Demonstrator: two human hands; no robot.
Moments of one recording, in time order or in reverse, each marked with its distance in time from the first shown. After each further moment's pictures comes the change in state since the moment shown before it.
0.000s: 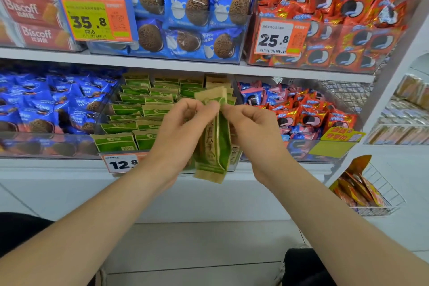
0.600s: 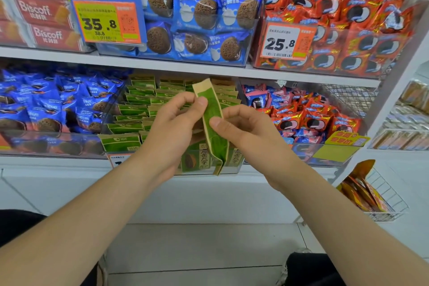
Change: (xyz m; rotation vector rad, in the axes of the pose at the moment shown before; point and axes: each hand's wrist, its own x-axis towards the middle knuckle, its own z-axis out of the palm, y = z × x) left_hand 0.005 0.010 -0.015 -0.187 -0.012 -0.058; right_hand -0.006 -0.008 -0.006 -0.163 -0.246 -0.016
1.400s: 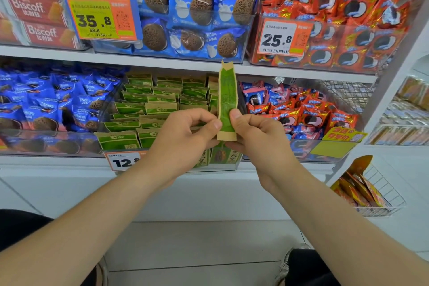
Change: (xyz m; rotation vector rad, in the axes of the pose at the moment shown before) left_hand -0.005 -0.017 0.004 0.291 -0.083 0.049; right_hand -0.003 0.018 0.002 0.224 0.222 0.078
